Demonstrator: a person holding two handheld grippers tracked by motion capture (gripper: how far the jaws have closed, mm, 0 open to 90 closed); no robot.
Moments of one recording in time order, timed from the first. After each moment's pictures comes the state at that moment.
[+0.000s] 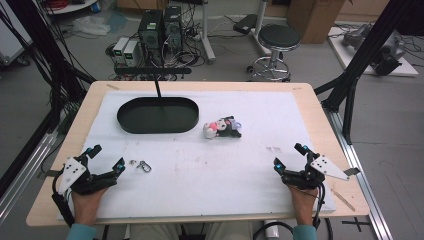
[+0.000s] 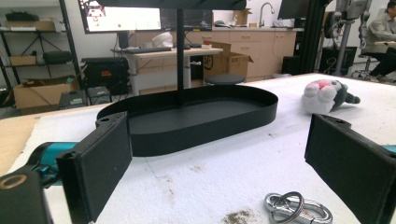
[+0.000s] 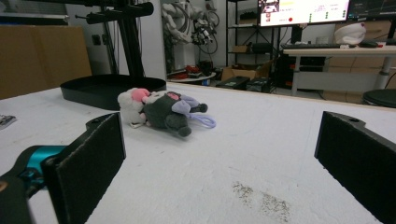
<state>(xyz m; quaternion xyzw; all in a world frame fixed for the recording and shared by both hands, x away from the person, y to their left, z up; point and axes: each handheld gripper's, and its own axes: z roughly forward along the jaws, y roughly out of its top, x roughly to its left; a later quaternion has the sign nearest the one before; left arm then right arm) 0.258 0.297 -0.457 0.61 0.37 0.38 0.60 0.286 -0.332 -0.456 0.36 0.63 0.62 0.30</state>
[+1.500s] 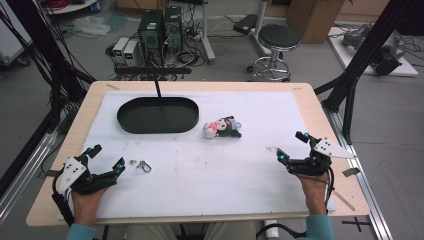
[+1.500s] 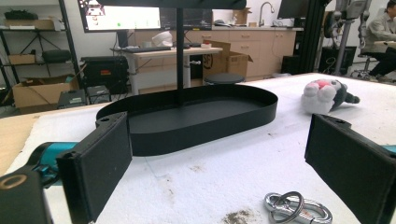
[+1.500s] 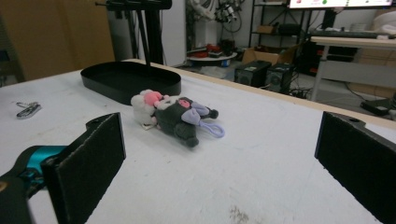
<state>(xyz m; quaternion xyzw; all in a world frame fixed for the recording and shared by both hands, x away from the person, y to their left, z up) 0.258 0.297 -0.457 0.61 0.37 0.37 0.60 0.308 -0.338 -0.407 0.32 0.69 0.60 0.26</state>
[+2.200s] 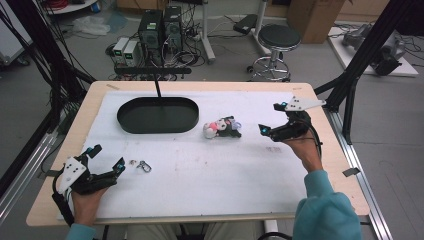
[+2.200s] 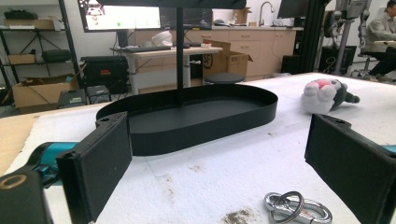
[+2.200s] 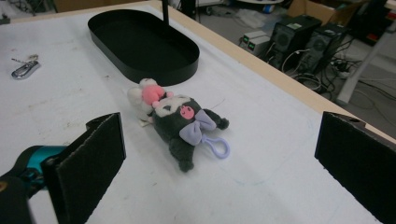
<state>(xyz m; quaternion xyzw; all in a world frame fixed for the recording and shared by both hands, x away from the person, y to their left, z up) 0.259 0.297 -0.457 0.61 0.37 0.37 0.60 0.400 -0.289 -0.345 0.25 0.81 0.49 0.21</state>
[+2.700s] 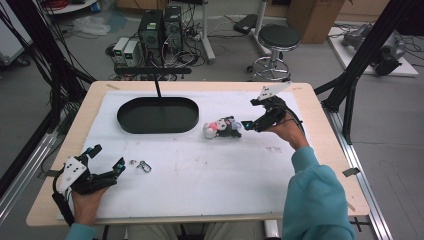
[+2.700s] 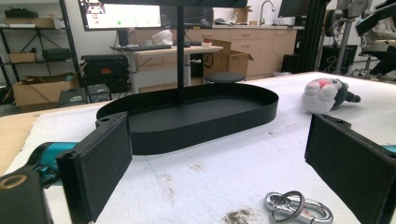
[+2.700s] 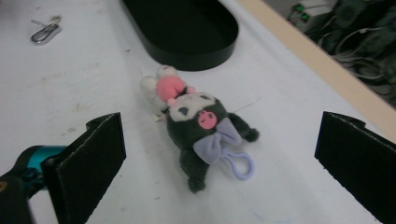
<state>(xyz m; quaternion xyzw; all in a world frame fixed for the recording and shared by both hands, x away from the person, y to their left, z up) 0.259 0.297 -0.457 0.61 0.37 0.37 0.60 0.458 -0.239 -0.347 0.17 0.88 0.43 0.12</state>
